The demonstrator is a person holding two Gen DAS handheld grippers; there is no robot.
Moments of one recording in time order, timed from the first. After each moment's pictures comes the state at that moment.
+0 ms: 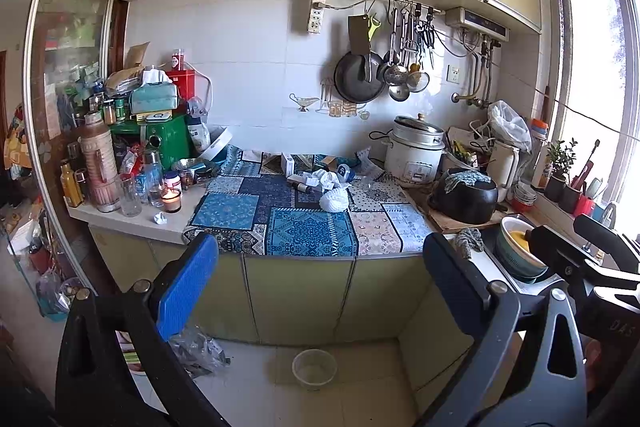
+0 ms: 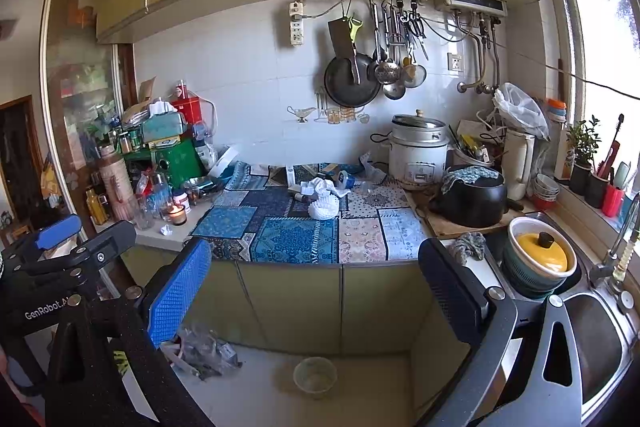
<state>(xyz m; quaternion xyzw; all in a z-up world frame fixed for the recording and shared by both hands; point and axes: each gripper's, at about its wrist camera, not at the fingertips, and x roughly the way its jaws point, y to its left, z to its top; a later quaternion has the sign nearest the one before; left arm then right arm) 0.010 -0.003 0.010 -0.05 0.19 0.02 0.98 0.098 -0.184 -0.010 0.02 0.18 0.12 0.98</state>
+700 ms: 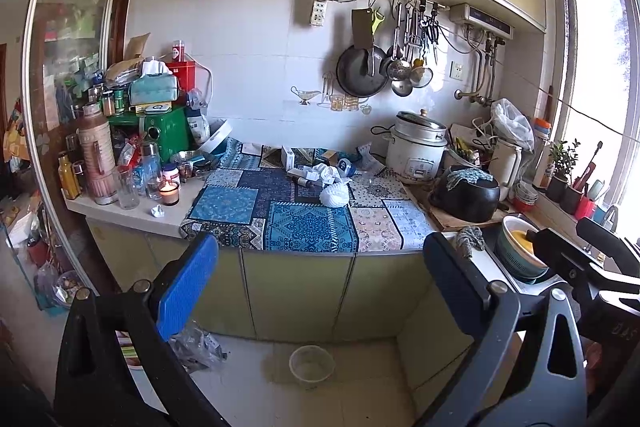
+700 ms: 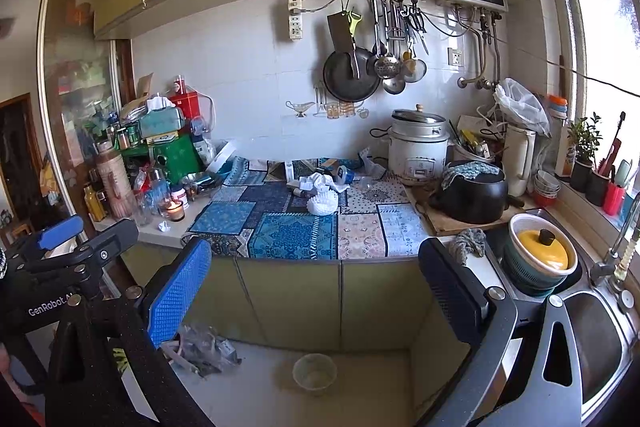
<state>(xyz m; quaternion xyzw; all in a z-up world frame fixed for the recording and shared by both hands) 0.020 -0.001 -0.001 -0.06 0.20 0.02 0.98 0.102 -0.185 -0.014 0.02 0.19 0.12 0.97</state>
